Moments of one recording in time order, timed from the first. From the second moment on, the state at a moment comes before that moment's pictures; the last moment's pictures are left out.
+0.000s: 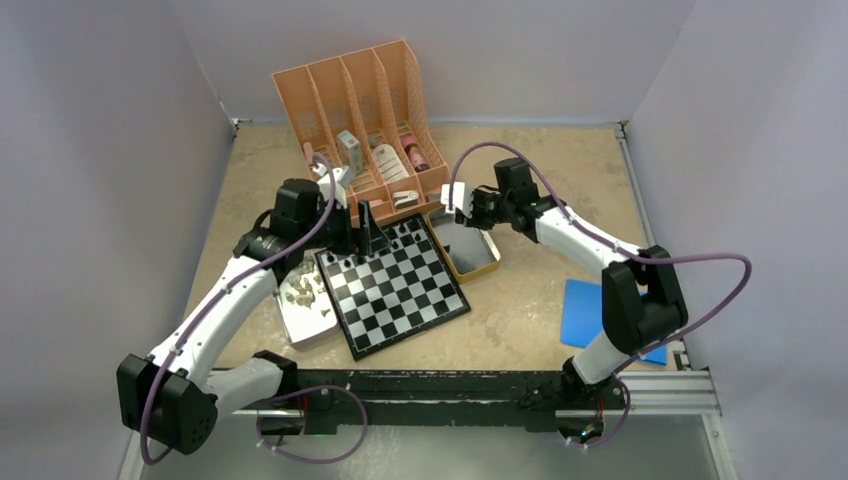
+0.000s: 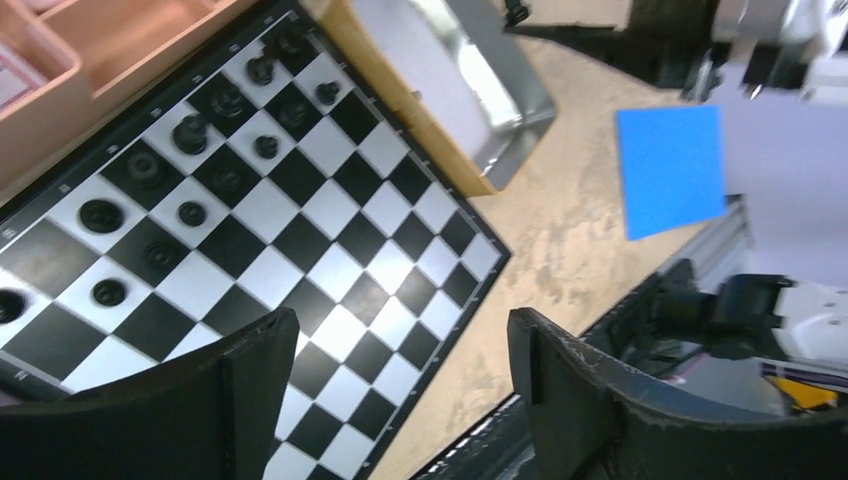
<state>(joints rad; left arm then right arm) -0.37 1.09 0.91 -0.47 0.38 -0.41 0.42 1.63 1.10 -0.23 -0.53 -0.97</state>
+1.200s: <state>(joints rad) -0.28 1.43 1.00 -0.12 1.05 -0.59 0.65 1.39 0.94 -0.02 -0.68 -0.99</state>
